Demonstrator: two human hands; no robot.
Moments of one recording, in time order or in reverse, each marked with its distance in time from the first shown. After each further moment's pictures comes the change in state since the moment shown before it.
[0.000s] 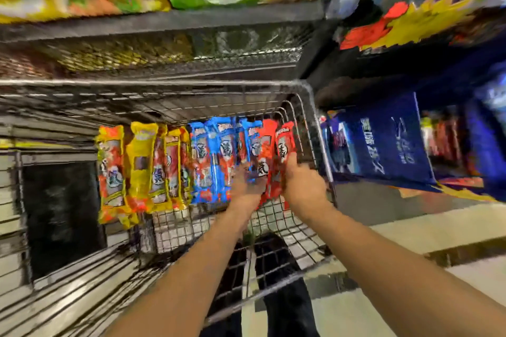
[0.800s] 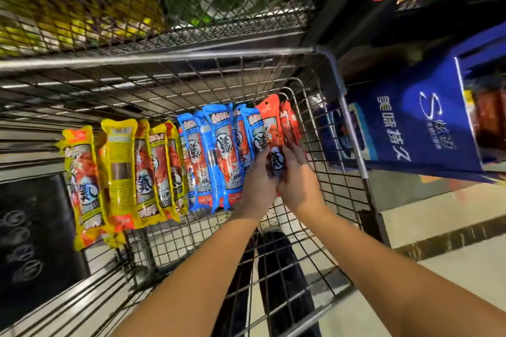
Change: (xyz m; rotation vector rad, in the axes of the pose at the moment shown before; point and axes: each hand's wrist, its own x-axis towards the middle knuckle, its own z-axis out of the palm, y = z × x) left_hand 0.079 -0.039 0.019 0.378 -0.113 0.338; right_hand 0.058 -0.012 0.099 0.523 0.135 -0.002
